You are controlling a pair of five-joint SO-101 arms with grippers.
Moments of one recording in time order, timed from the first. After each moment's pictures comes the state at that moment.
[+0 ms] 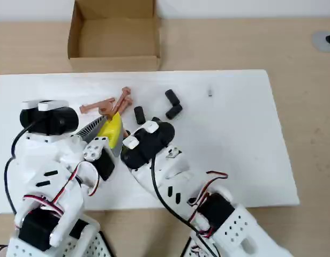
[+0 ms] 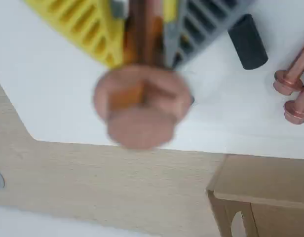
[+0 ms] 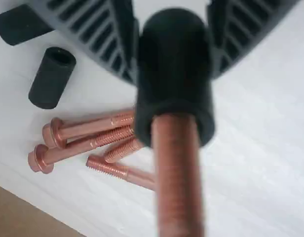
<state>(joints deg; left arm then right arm) 20.8 -88.9 57.9 51.0 13.9 -49.1 -77.6 75.6 34.2 -7.8</state>
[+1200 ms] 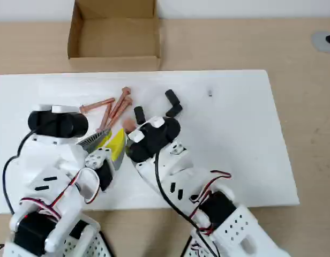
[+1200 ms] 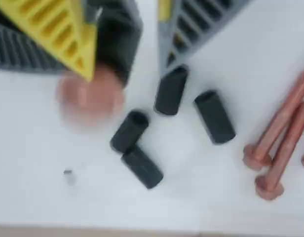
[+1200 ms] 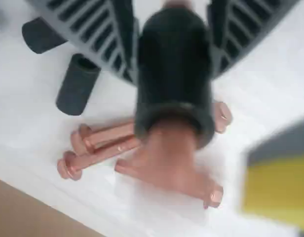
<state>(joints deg) 21.6 -89.0 53.6 66.3 10.9 -45.8 -77.5 75.7 34.3 -7.8</state>
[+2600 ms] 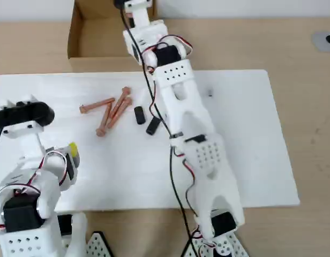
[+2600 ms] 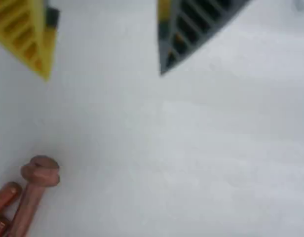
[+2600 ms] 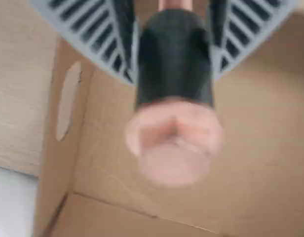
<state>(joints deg) -11.9 -77.0 49.0 83.6 -6.5 -24.3 59.4 -70.8 49.3 -7.8</state>
